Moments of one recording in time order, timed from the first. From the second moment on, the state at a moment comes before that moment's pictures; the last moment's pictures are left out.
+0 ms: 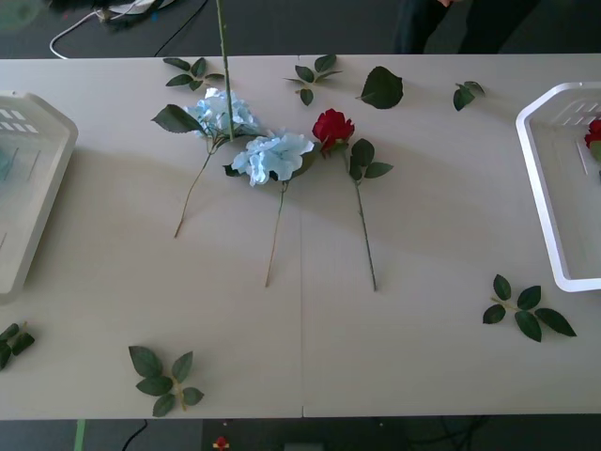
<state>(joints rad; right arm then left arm) -0.66 -1.01 0.25 -1.02 -0.51 0.81 1.37 -0.83 0.72 -0.17 -1.74 1.07 0.84 -1.37</state>
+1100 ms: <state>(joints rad) -0.30 -0.99 -0.22 -1.87 -1.34 1.23 1.68 -0.63 0.46 -0.16 -2.00 1.53 0.86 -1.92</state>
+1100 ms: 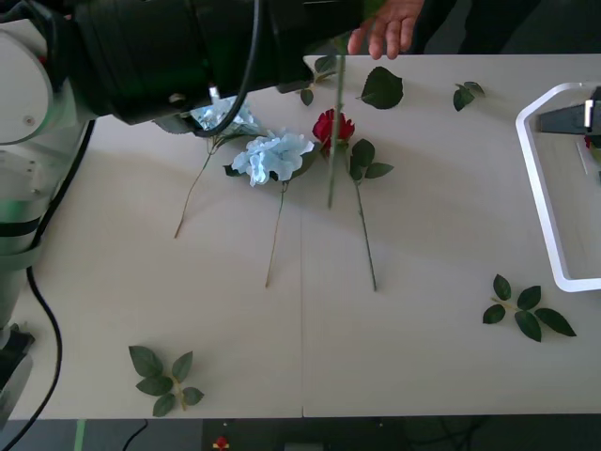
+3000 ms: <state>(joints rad) -0.44 -0.70 0.29 -1.93 -1.93 0.89 2.37 -0.63 0.44 -0.16 -2.00 1.57 0.86 -1.92</state>
